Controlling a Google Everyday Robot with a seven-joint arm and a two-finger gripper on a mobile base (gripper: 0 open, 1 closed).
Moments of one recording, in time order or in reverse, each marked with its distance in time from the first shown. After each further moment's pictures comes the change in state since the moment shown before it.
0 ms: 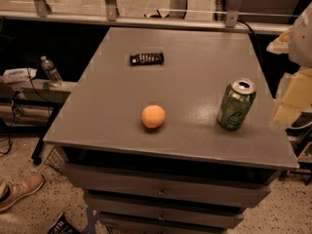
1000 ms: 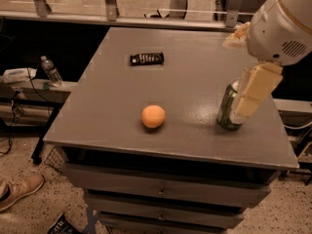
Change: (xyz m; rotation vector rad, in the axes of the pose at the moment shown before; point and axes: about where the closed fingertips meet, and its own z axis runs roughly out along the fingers) arm -0.074 0.002 0.017 -0.060 -0.197 -0.151
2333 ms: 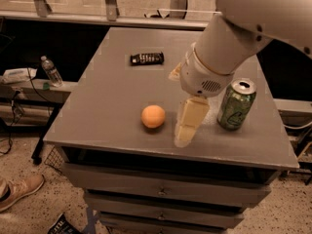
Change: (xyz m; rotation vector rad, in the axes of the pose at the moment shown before) arm -0.062 0.023 0.108 -0.127 -0.034 -0.086
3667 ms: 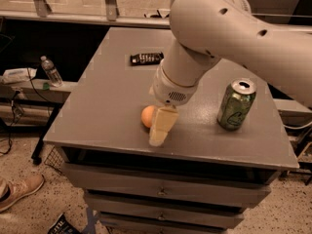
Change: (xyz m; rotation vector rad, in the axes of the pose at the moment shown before) arm -0.024 -0.018 0.066 -0.014 0.032 0.008
